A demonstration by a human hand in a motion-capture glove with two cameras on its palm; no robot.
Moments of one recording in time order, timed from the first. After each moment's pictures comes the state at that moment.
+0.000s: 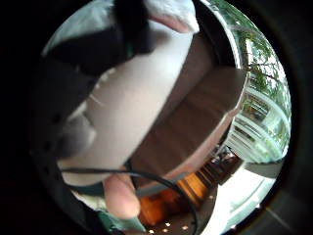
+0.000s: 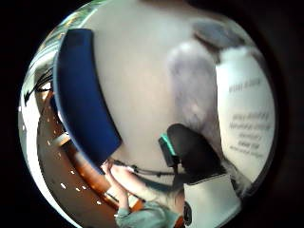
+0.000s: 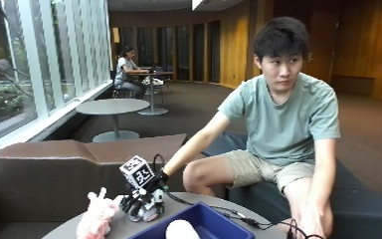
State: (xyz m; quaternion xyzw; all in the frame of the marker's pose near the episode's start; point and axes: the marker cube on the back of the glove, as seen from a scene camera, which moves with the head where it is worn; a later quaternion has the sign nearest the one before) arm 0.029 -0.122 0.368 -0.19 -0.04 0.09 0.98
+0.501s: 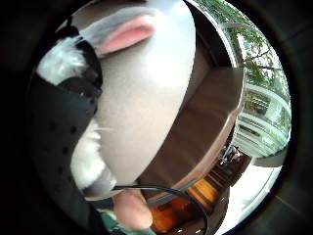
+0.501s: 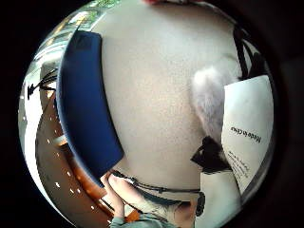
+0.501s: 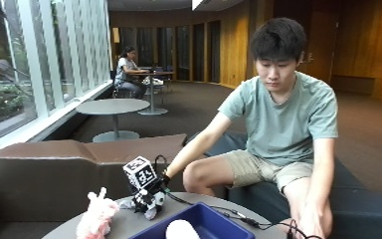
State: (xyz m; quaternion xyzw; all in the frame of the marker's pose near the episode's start) arm 0.022 -0.121 0.380 -0.14 -0.06 0.11 0.98
